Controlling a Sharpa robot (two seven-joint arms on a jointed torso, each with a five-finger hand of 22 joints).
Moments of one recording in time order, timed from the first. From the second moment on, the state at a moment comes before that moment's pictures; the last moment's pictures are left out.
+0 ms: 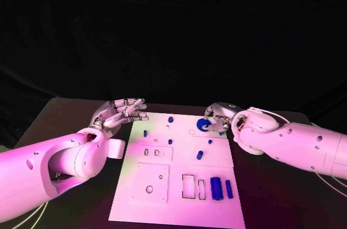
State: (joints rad) left arm 1.22 -0.96 -0.02 1.71 0.04 -0.44 0.47; left_hand 1.53 -0.05 0.08 0.29 0.21 0.85 0.21 0.25 0.16 1.08 0.15 0.10 0.07 1.08 0.09 0.42 0.35 0.18 0.99 0.19 0.43 0.16; right arm 1.31 -0.74 -0.11 1.37 -1.47 -0.30 -0.27; right_hand 1.42 -0.13 0.25 0.28 0.21 0.79 0.17 0.41 0.44 1.47 0.09 1.49 1.31 1.46 0.02 1.56 1.31 0.02 1.46 0.12 1.55 1.31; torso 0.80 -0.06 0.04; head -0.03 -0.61
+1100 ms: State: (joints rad) left arm 1.22 -0.96 -0.02 1.70 0.04 -0.43 0.46; left_hand 1.53 -0.05 0.08 0.29 0.21 0.85 0.21 0.25 0.16 1.08 0.15 0.10 0.07 1.08 0.09 0.42 0.35 0.18 0.99 0.19 0.43 0.16; right arm 1.31 -0.68 -0.11 1.52 -1.66 -0.48 -0.27; right_hand 1.41 -0.14 0.38 0.27 0.23 0.82 0.18 0.38 0.41 1.47 0.06 1.51 1.31 1.47 -0.01 1.57 1.31 0.01 1.47 0.11 1.57 1.31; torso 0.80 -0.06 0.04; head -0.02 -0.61
